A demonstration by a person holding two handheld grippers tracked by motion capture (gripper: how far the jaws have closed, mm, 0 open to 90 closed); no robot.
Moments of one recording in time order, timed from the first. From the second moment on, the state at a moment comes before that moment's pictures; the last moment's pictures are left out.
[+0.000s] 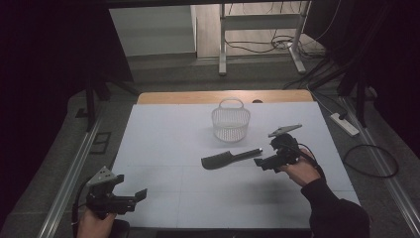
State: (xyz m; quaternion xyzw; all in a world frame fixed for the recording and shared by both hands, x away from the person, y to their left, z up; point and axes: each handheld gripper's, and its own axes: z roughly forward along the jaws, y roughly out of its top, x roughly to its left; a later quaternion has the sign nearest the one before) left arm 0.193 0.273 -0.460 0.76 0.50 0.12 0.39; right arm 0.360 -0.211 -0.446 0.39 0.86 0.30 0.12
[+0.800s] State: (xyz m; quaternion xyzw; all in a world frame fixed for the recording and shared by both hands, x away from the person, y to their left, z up) left arm 0.193 0.273 -0.460 0.76 0.50 0.12 0.39; right arm 0.383 -0.185 -0.453 0.39 0.87 0.29 0.11
